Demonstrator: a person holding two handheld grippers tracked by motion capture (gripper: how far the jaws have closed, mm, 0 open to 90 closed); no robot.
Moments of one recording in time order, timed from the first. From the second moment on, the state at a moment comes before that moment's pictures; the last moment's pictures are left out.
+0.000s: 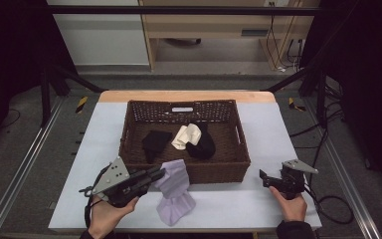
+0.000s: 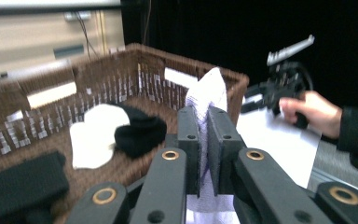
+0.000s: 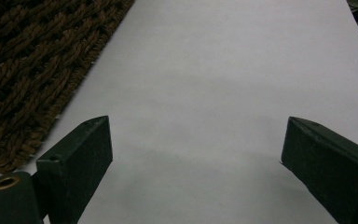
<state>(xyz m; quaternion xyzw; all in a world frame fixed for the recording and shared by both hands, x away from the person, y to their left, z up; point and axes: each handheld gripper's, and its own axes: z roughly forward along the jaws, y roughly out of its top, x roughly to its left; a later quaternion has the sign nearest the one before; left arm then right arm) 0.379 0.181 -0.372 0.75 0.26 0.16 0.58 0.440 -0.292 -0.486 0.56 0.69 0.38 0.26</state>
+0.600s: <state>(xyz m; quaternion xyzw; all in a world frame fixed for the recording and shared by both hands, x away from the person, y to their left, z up) 0.398 0.175 -0.452 0.83 0.31 0.14 0.45 0.439 -0.292 -0.486 0.56 0.69 0.38 0.26</state>
